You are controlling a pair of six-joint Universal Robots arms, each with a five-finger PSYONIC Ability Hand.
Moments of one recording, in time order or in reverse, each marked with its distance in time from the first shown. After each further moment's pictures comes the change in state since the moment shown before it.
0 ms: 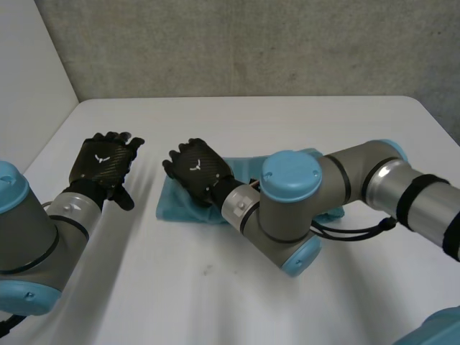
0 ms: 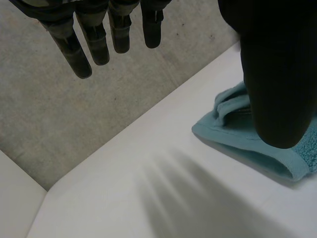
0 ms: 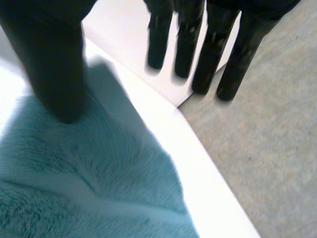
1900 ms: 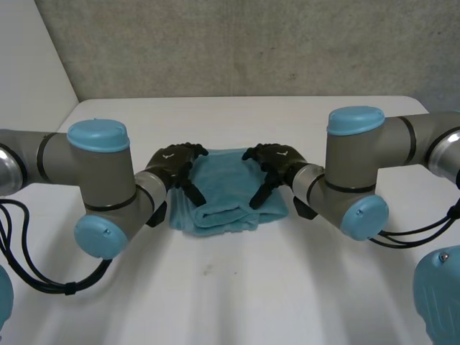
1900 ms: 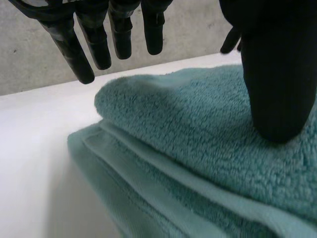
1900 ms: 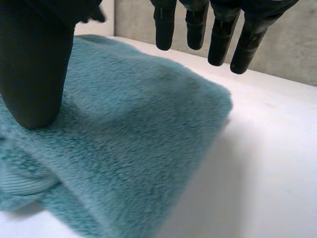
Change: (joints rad) left arm -0.204 -0.463 0.680 -0.448 -0.015 -0.431; right arm -0.253 0.003 -0.108 0.450 0.099 0.529; left_hand 0.073 0.061 0.045 0.061 0.051; right_hand -0.298 -0.421 -0.435 -0.418 -0.425
